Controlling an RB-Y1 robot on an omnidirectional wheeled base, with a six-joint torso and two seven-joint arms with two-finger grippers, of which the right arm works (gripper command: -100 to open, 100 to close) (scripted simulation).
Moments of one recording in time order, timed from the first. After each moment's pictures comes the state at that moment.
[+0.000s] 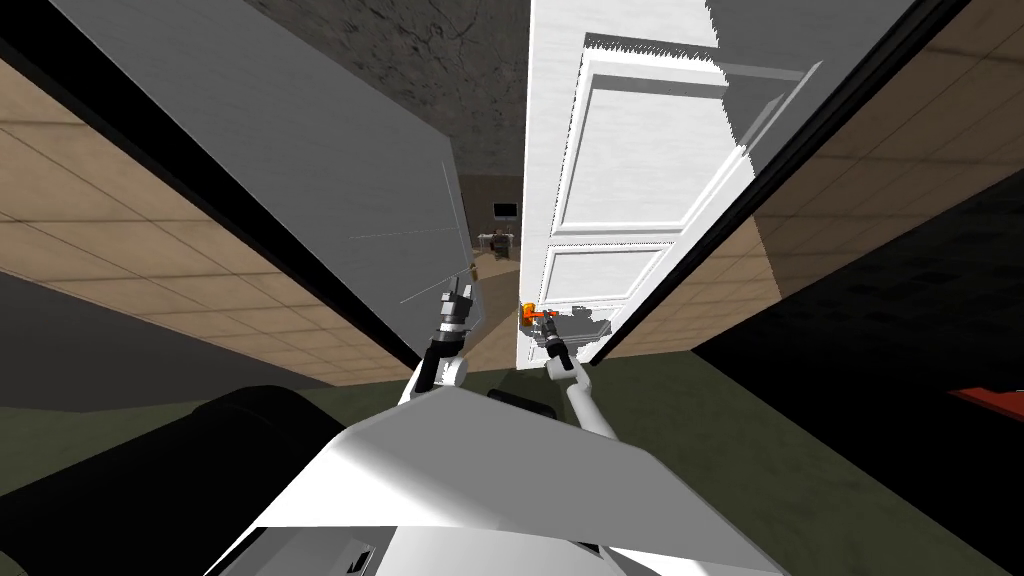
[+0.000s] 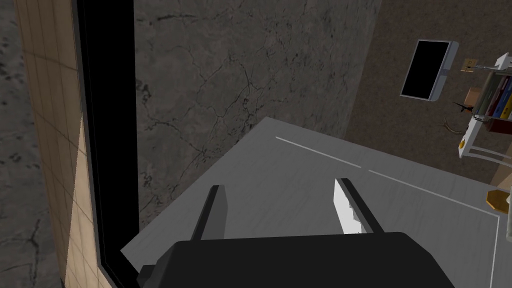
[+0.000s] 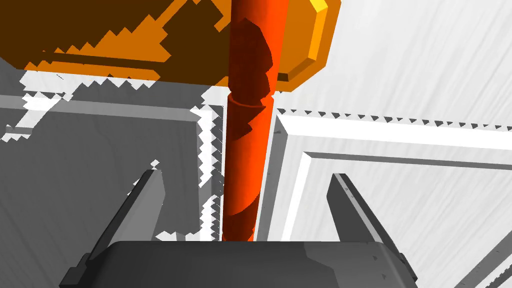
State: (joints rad) arm -0.22 -0.01 0.22 -1.04 0.04 -0.33 -0.06
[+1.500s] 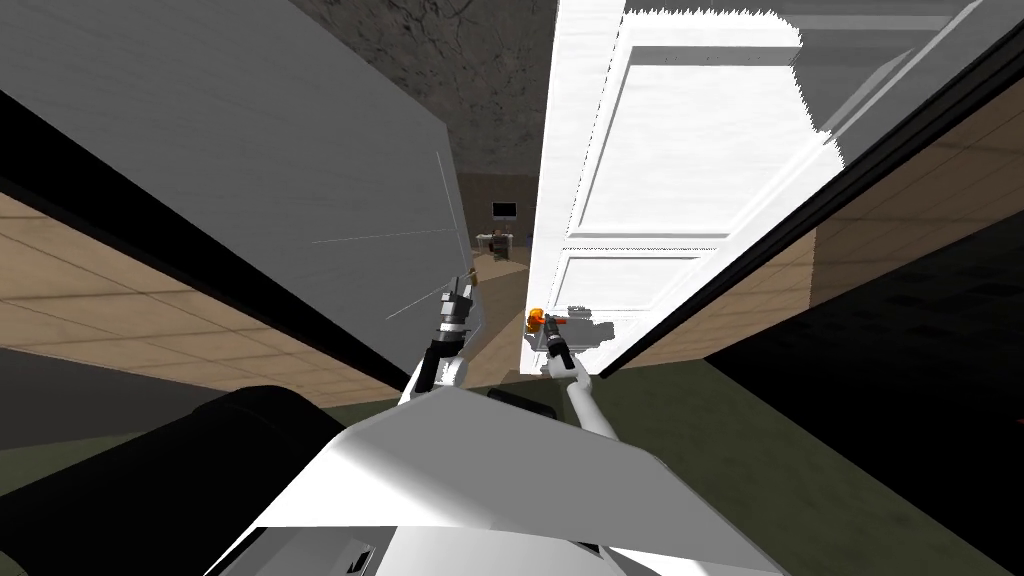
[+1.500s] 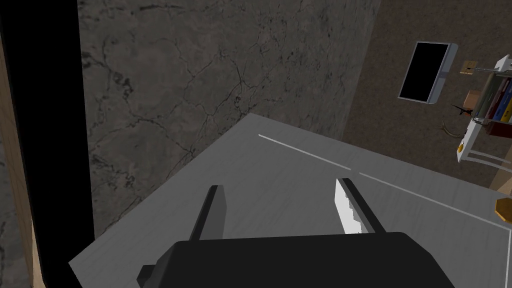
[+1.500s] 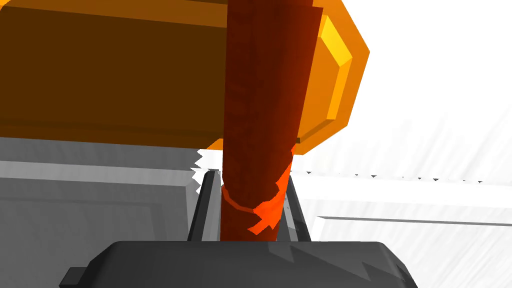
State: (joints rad) arm -0.24 0.00 0.17 -1.00 0.03 -0.35 -0.04
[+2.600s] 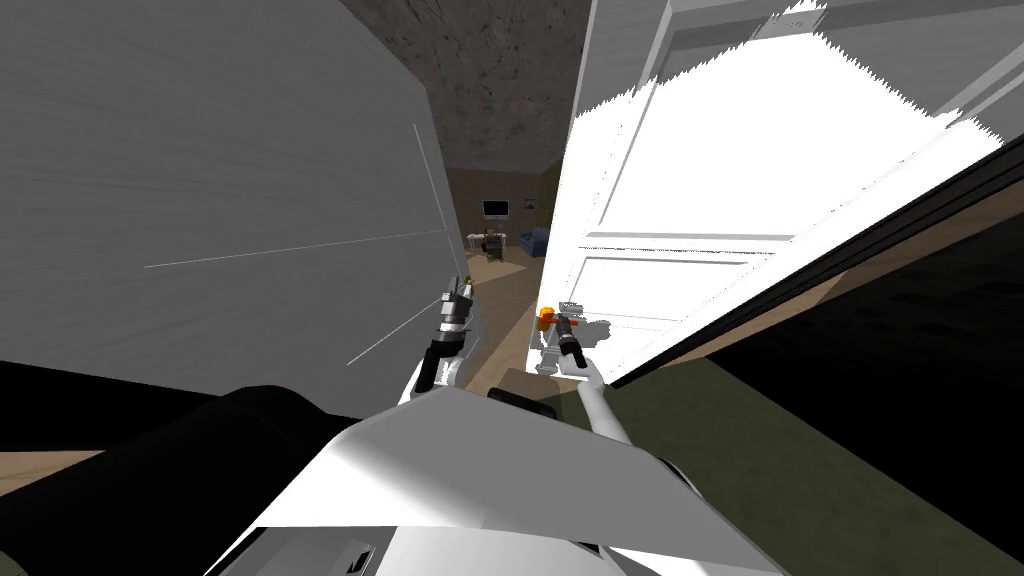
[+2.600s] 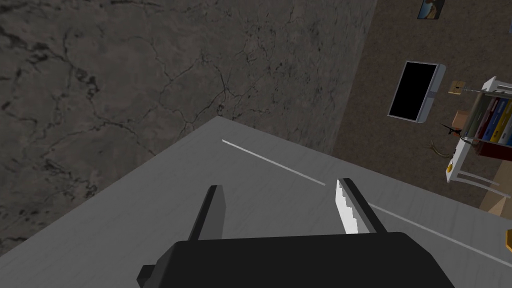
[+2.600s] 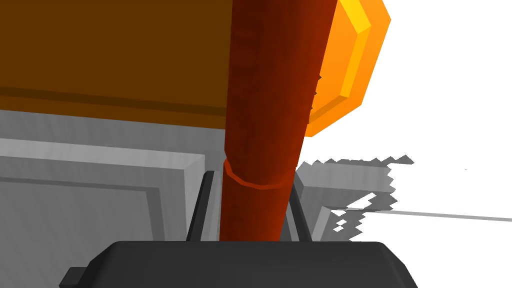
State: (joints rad) arm -0.26 -0.04 0.04 -1.00 0.01 -0.32 -0.02
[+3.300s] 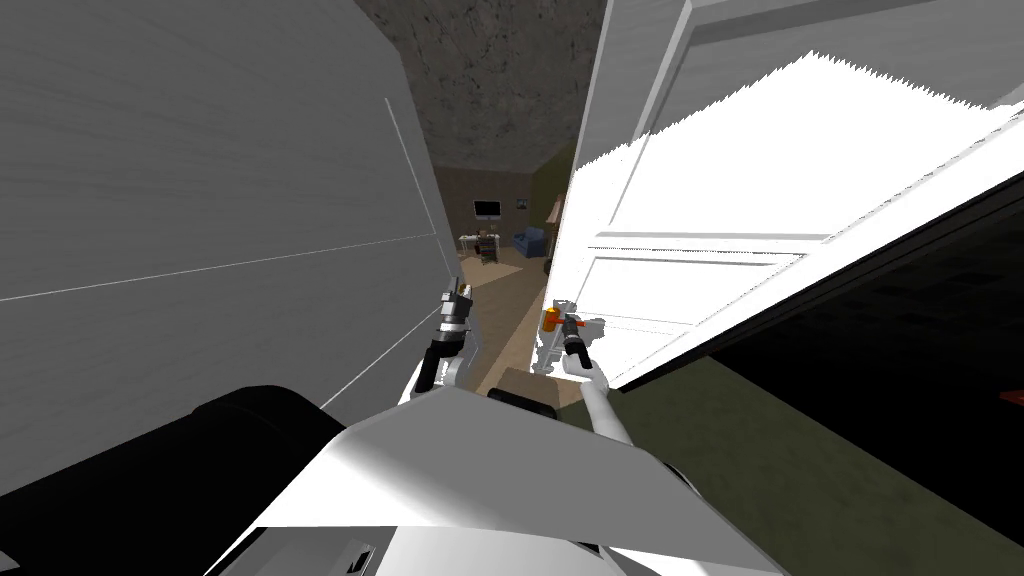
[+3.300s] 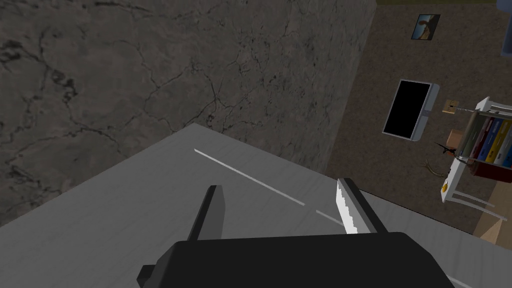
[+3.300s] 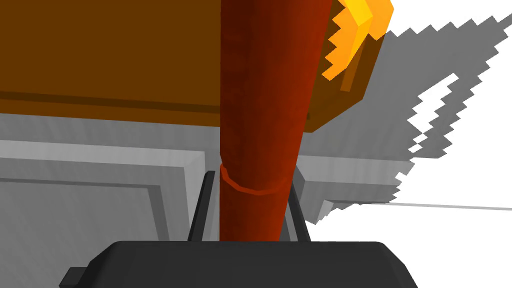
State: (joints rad) arm -0.26 -0.03 -0.05 -0.99 -0.01 -0.32 0.01
